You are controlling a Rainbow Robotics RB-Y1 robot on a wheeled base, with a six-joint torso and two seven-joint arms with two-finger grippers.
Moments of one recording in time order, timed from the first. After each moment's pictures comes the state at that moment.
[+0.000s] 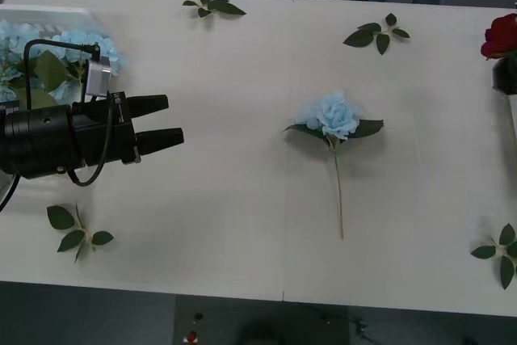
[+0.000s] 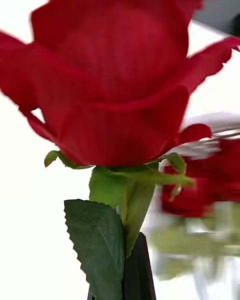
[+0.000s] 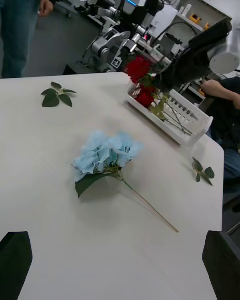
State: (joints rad) right arm -0.63 -1.09 0.46 -1.36 -0.54 0.96 1.21; left arm -0.20 0.71 -0.09 -1.65 2.04 1.00 -2.67
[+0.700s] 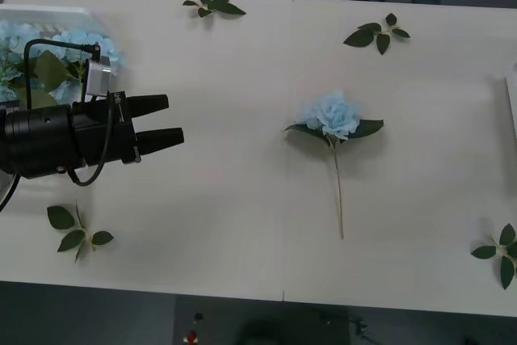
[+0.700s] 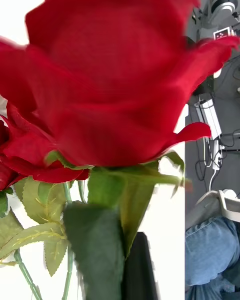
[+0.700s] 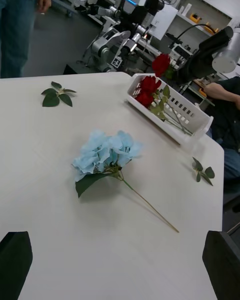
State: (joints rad) right arm -0.63 -1.19 0.46 -1.02 -0.49 0.78 1.34; left arm -0.20 0.71 -0.10 -1.65 2.05 1.00 -2.67
